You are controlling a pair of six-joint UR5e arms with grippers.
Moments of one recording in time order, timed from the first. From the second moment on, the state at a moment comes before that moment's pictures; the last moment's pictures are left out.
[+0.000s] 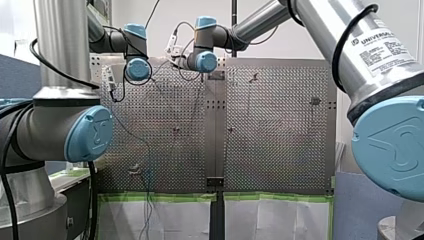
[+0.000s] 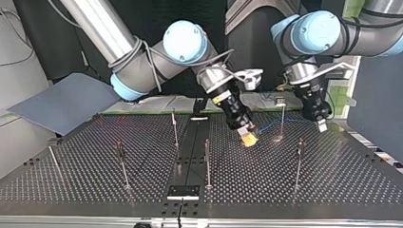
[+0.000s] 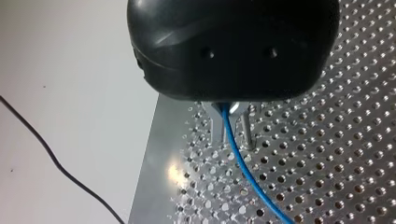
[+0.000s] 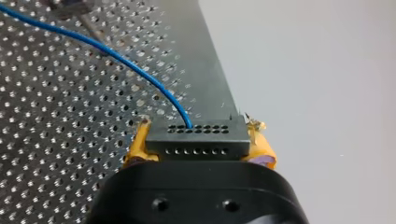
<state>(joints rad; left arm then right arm) -0.05 -1.47 -1.96 -2.67 -2.04 -1.72 2.50 -1.03 1.09 -0.31 1.52 1.86</state>
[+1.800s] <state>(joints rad) 0.12 -1.63 -1.88 -2.51 -1.76 -1.87 2.44 -0.97 1.02 -0.32 1.53 1.86</state>
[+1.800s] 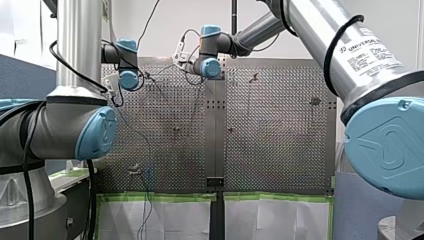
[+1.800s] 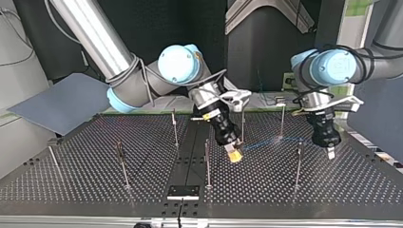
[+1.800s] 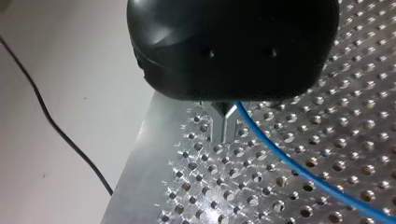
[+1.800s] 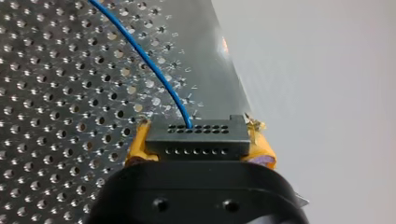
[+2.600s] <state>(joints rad) 0.14 -1.74 -1.82 -2.51 -1.71 -1.87 2.44 -0.95 1.00 -0.31 1.57 1.84</state>
